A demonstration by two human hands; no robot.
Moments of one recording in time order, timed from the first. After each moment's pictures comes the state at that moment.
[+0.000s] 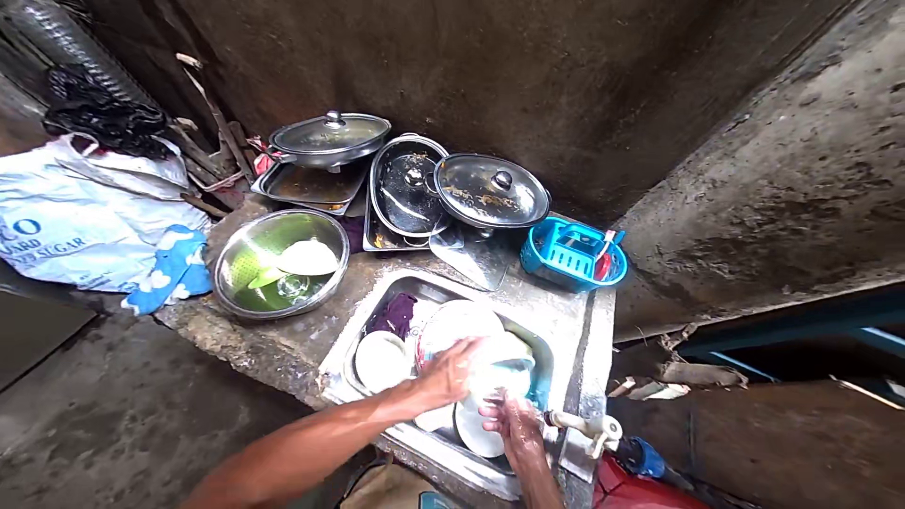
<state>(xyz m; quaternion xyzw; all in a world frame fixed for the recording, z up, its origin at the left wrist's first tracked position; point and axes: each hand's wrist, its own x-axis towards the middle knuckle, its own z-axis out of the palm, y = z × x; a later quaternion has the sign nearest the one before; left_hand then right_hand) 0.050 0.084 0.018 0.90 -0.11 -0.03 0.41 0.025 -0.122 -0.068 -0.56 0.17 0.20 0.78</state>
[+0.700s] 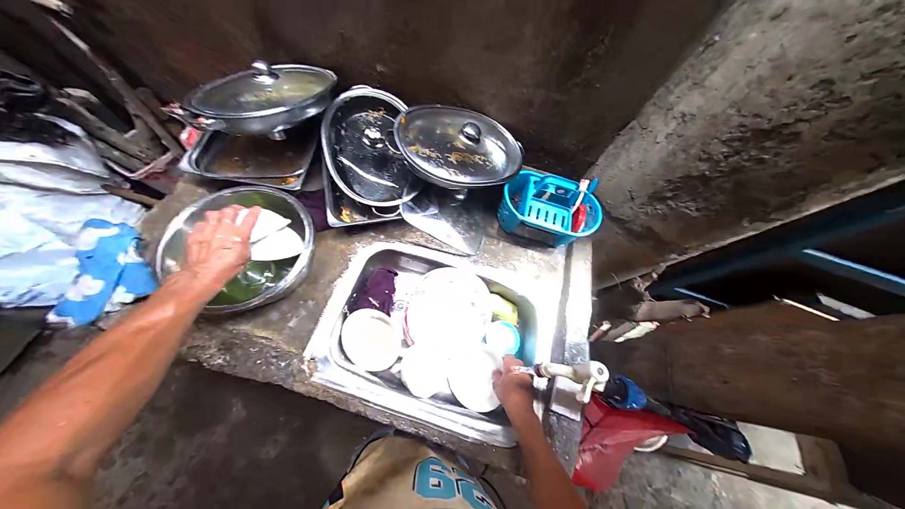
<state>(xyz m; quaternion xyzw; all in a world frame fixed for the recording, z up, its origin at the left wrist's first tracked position) 0.092 0.423 0.033 0.99 0.15 -0.01 0.00 0.039 -0.115 -0.078 -0.94 0.12 0.30 0.12</state>
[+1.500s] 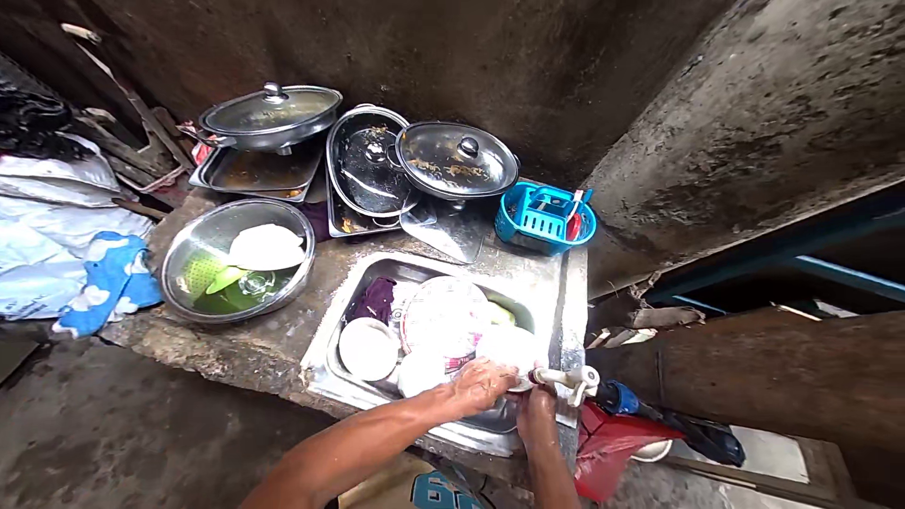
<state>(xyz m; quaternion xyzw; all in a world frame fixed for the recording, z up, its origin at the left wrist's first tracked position) 0.038 -0.002 -0.072 0.87 -0.35 -0.09 0.34 0.022 -0.133 -0.048 -0.59 0.37 0.00 0.72</state>
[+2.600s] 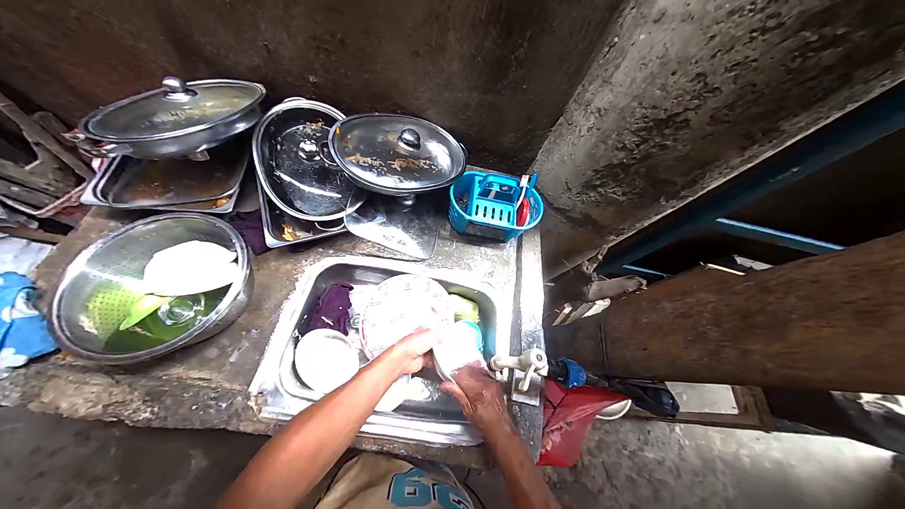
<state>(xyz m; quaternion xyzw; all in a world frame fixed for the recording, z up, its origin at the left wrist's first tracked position) 0.091 0.026 -0.052 0.52 0.24 -0.38 0.72 0.004 -0.154 -0.058 -0.91 -0.21 -0.03 0.37</state>
